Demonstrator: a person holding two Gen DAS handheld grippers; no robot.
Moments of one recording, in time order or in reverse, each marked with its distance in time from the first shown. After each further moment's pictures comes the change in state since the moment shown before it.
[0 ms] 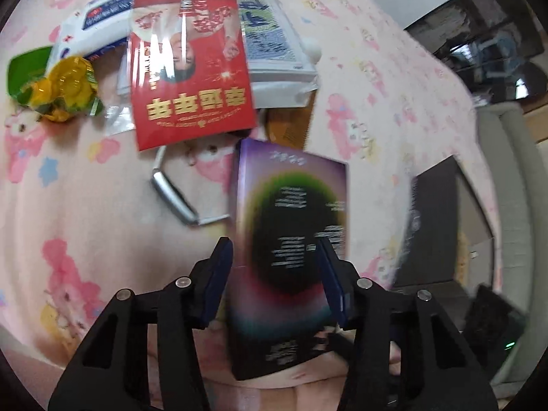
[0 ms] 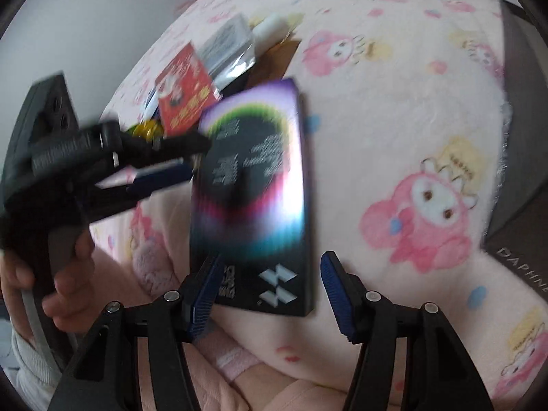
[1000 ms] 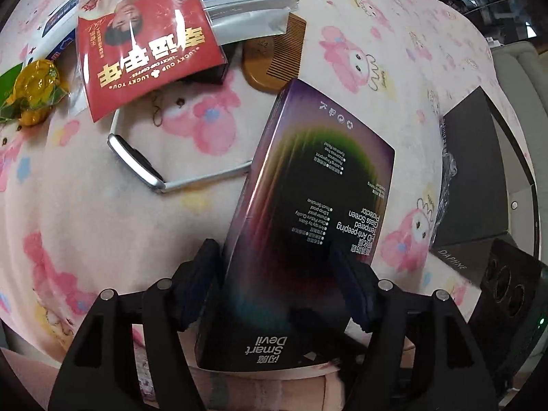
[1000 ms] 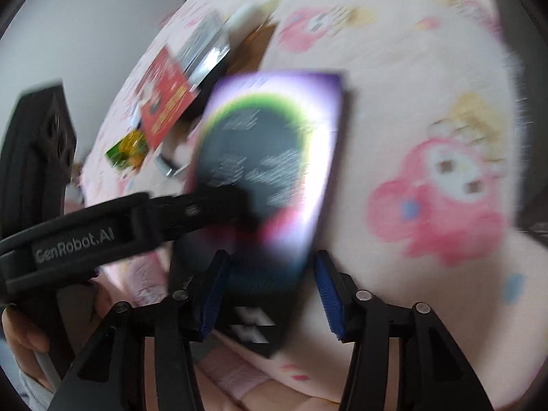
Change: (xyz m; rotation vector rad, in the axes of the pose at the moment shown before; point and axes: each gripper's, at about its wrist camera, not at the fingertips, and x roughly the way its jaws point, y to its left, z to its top) left arm 0.028 -0.023 -0.022 0.140 0.109 0.072; right arm 0.042 -0.006 0.000 0.080 0.047 0.085
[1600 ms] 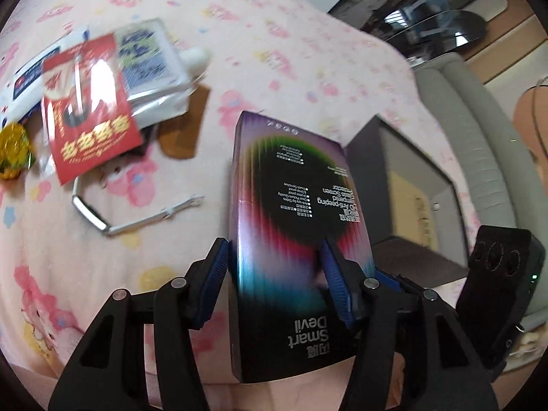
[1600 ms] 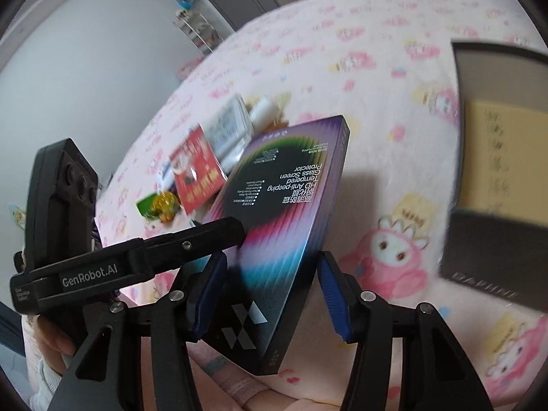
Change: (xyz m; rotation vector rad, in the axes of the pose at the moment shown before) left arm -0.069 -0.044 0.003 0.130 -0.179 -0.309; right arm -0.109 0.011 -0.003 -0.053 -0.314 -0.005
